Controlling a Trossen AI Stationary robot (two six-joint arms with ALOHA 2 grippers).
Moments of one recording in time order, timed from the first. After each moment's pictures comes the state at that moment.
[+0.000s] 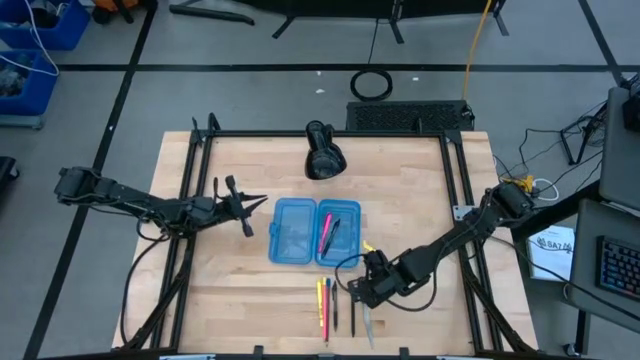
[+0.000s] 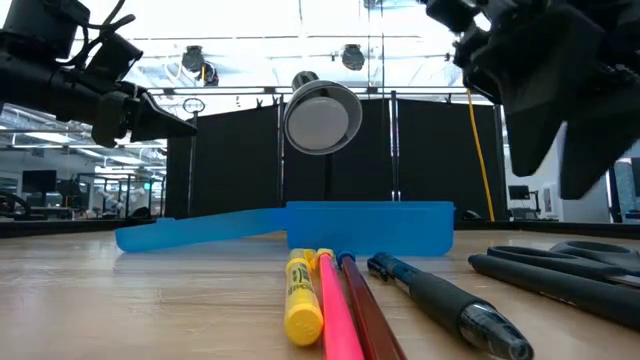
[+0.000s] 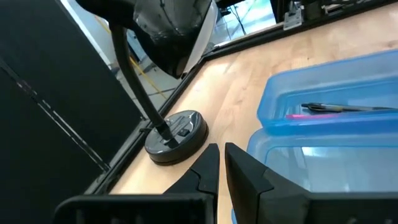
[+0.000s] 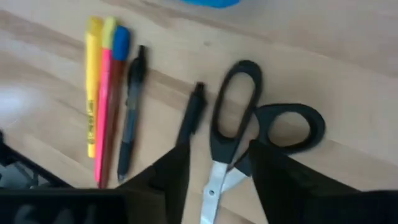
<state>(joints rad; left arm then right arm) -0.13 0.82 0.07 0.58 -0.54 0.31 0.55 1.75 1.14 -0.57 0.09 1.83</state>
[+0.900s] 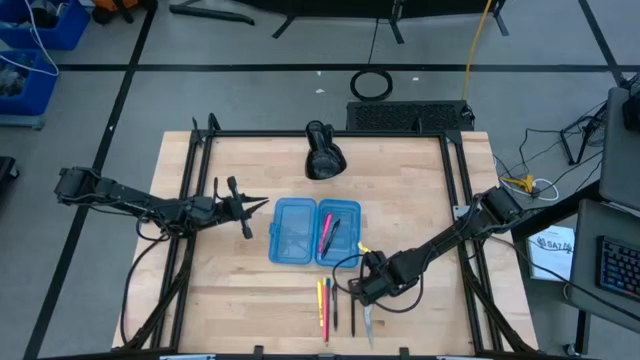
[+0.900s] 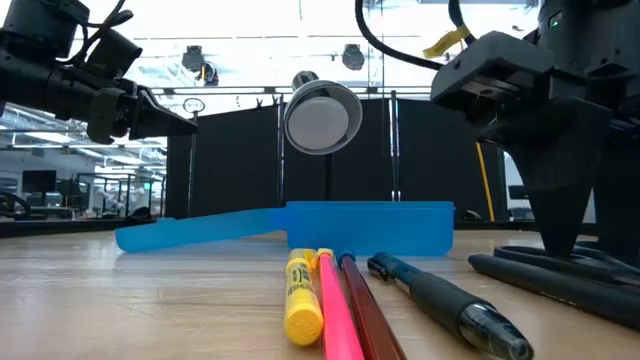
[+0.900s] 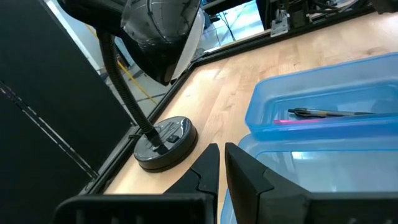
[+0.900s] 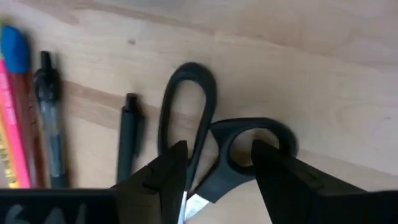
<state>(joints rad) -0.13 0.82 0.07 0.59 -0.49 0.31 0.52 1.85 1.14 -0.64 -0.01 1.88</state>
